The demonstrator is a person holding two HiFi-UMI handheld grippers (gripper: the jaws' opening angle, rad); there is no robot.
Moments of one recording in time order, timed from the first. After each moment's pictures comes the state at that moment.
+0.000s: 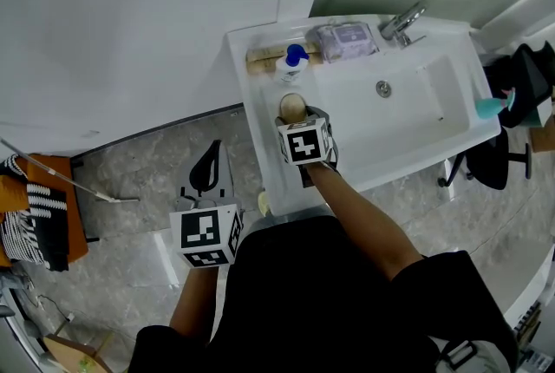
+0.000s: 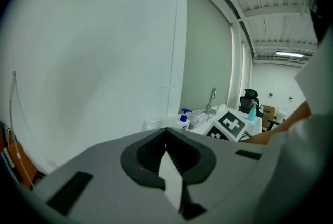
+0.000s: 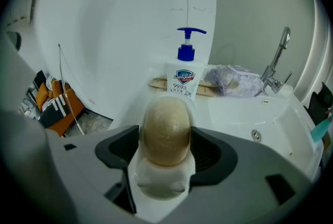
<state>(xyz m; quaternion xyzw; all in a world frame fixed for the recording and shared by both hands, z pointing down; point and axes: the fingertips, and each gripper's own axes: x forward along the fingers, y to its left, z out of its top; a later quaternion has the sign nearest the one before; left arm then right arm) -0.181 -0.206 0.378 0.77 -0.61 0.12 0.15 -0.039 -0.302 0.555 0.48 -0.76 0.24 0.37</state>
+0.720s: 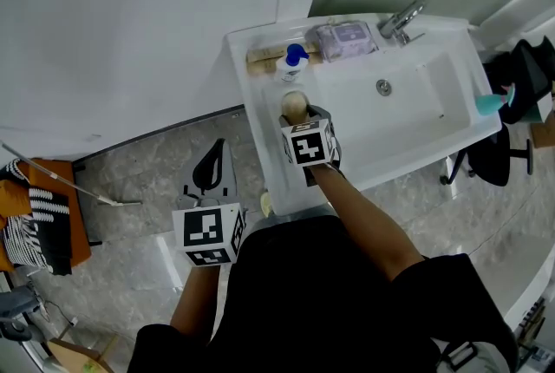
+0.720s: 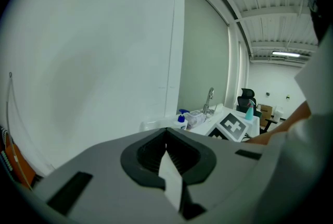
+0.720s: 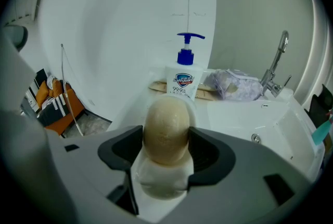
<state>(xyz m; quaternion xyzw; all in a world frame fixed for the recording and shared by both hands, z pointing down) -0.177 -0.208 0.376 0.78 -0.60 0.12 0.14 -0.037 -0.303 0.550 0.48 -0.77 0.22 0.36</state>
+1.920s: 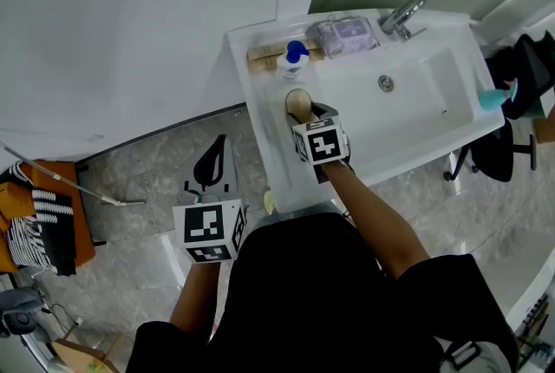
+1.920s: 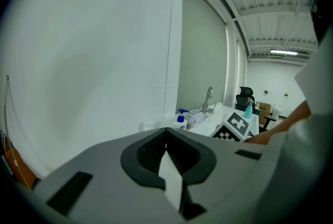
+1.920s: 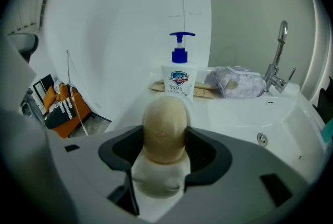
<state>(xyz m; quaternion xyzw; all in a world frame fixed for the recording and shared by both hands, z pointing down) -0.177 -0.212 0.376 0.78 -0.59 0.13 0.14 -0.025 -0.304 0.555 0.46 -0.79 0.23 0.34</state>
